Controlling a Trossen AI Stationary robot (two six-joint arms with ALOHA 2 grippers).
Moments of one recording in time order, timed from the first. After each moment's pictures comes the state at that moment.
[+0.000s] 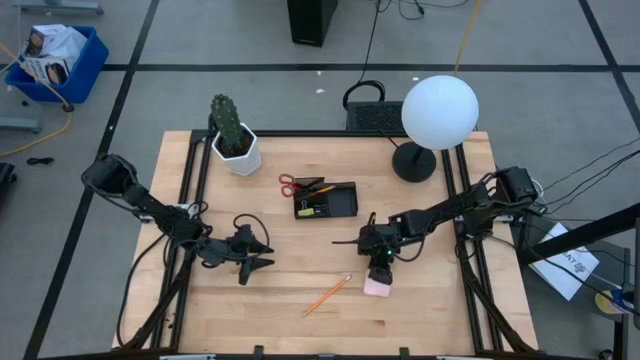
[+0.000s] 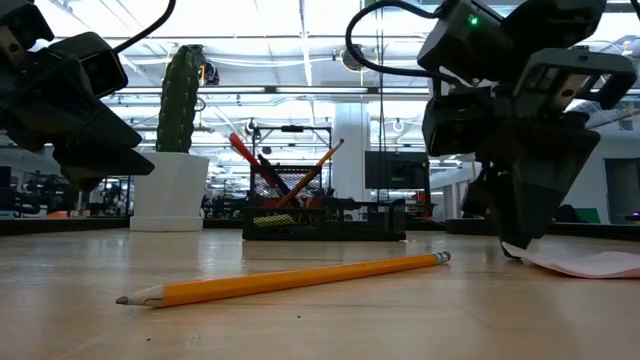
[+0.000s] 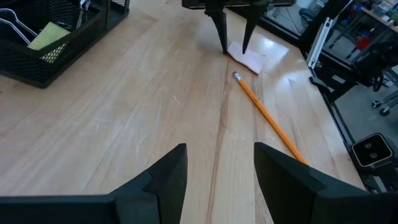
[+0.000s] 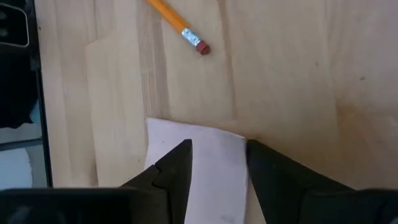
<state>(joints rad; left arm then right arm) -0.58 1.28 0.18 0.66 -0.45 -0.71 0.20 1.65 0.73 -0.15 -0.42 0.50</state>
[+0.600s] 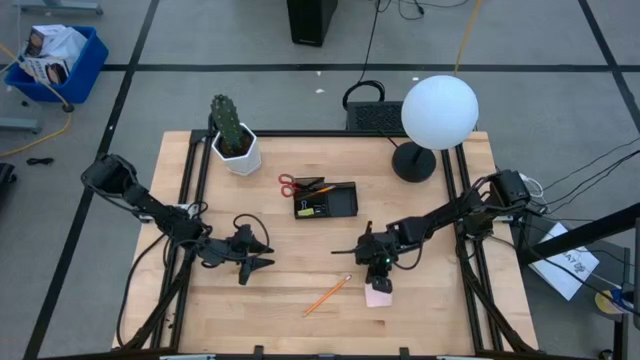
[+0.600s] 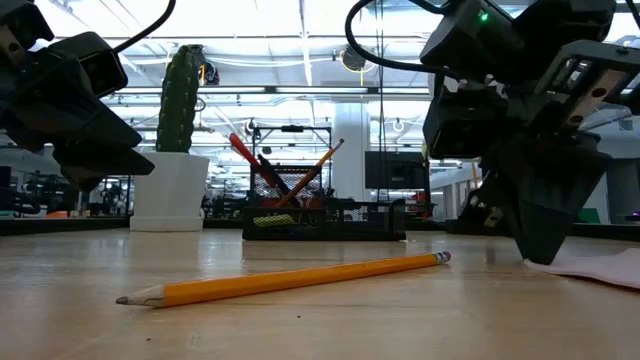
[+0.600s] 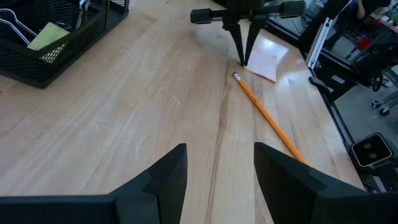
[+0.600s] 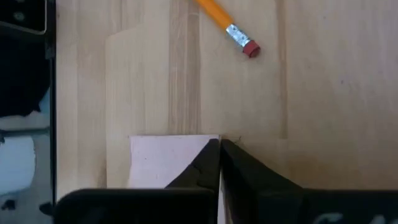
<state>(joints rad) -0.58 1.28 0.18 0.66 -0.45 -0.71 0.26 1.72 0.73 -0.09 -0.42 0.46</state>
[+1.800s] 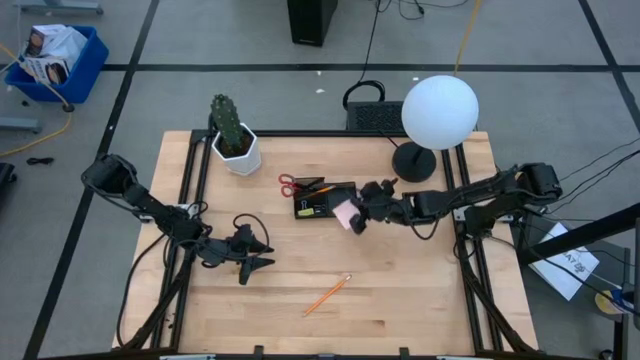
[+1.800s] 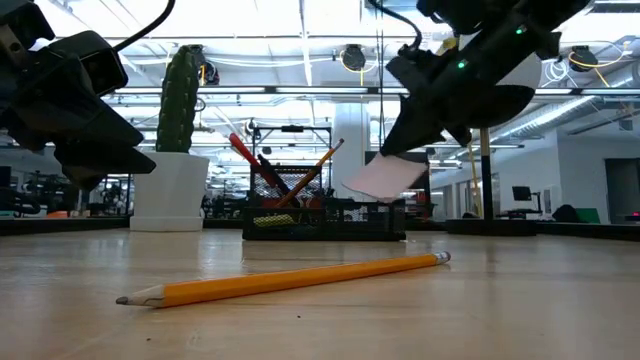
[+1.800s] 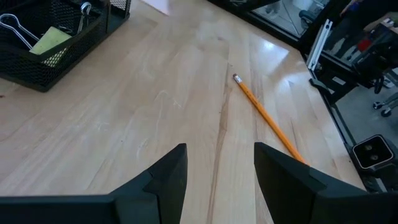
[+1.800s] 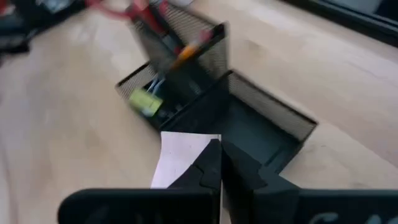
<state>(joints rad) -0.58 1.28 0.18 0.67 -0.46 -0.71 0.07 1.43 0.73 -0.04 0.47 0.60</state>
